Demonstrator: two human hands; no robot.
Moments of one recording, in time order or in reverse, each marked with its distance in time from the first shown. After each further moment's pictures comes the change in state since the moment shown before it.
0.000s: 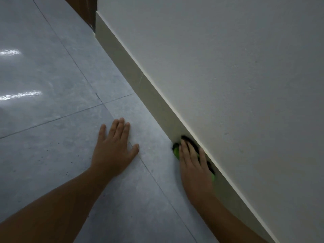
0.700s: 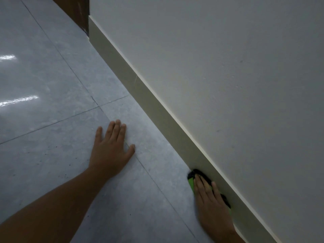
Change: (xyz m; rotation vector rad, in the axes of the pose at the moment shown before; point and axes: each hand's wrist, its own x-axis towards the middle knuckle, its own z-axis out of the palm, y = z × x) left_hand 0.000 -0.001 -0.004 -0.010 -0.024 0.004; right_hand -0.109 0.030 0.023 0.055 -0.280 -0.009
